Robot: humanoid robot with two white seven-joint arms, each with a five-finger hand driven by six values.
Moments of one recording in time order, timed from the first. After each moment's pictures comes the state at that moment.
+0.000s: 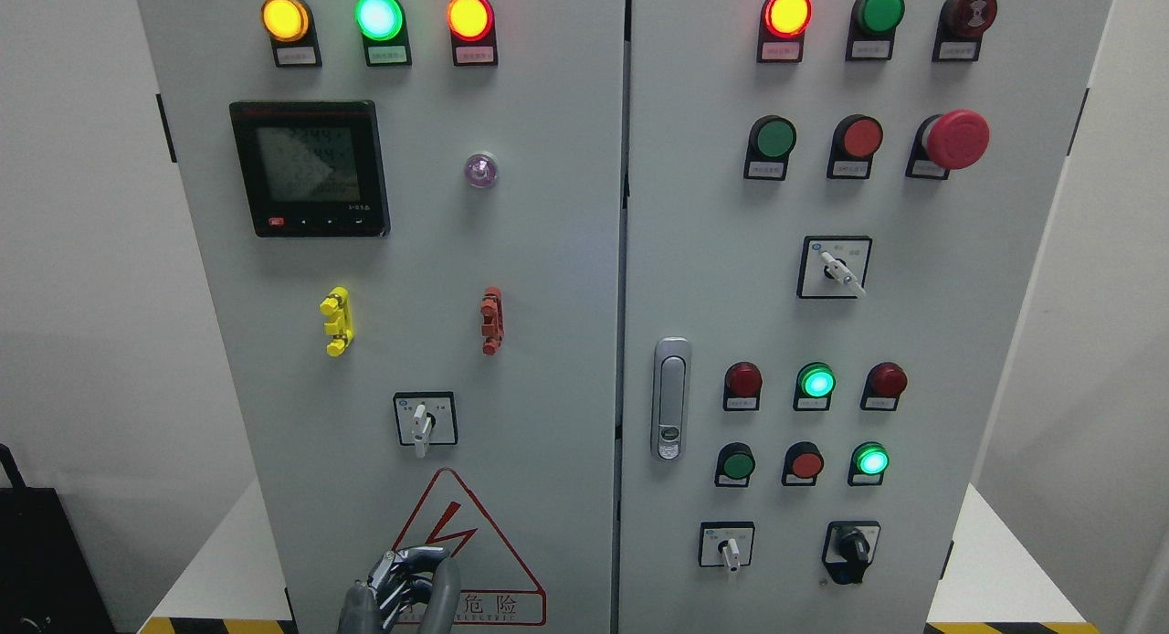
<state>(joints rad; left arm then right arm) -0.08 -0.03 -0.20 -1.83 -0.11 0.07 0.37 0.15 0.12 -0.13 -0.13 0.21 0.10 -0.12</state>
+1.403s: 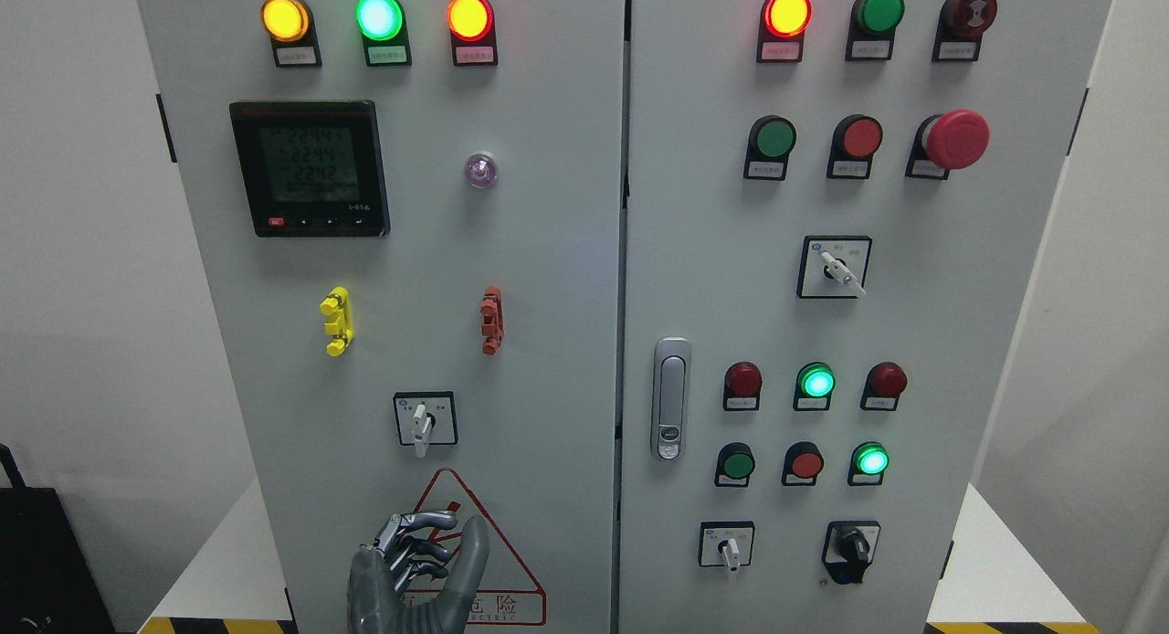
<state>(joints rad) -0.15 -0.11 -0.24 -1.89 -0.15 0.22 0.49 0.15 0.12 -0.13 -0.13 0.21 0.10 -0.12</state>
